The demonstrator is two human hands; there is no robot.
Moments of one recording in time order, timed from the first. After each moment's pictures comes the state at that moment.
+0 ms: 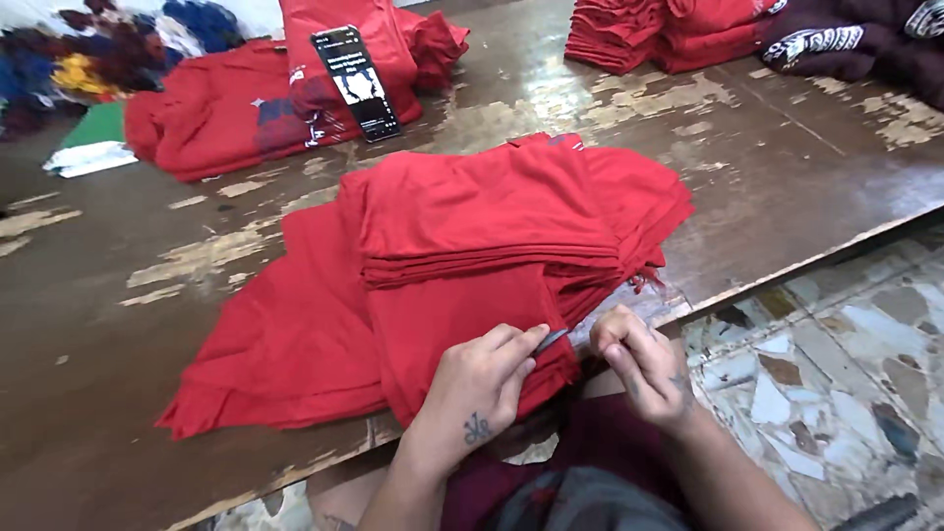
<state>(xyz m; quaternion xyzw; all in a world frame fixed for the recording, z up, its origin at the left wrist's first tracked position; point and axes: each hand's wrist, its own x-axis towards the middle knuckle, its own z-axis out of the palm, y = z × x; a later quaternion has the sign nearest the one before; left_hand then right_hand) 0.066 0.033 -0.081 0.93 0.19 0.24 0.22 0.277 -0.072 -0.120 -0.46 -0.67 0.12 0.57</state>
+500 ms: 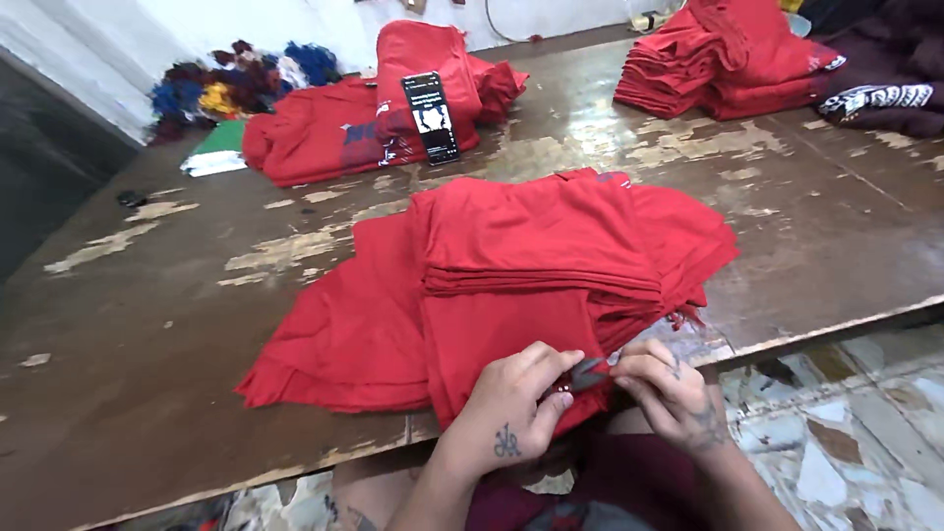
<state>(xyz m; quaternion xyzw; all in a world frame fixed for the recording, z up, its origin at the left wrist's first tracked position) 0.055 0.030 -0.078 0.91 0.19 0.24 0.28 0.278 -0.072 -0.125 -0.49 -0.71 0.04 0.51</state>
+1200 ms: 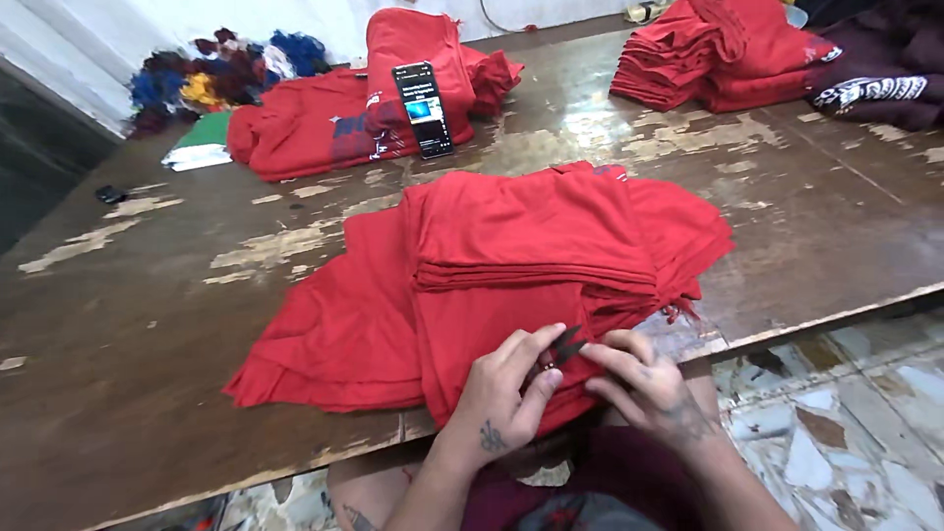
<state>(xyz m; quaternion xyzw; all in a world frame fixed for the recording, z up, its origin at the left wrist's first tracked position) 0.057 0.029 -0.087 0.87 0.23 0.32 0.29 0.269 -0.070 -0.127 -0.50 -0.71 0.02 0.49</state>
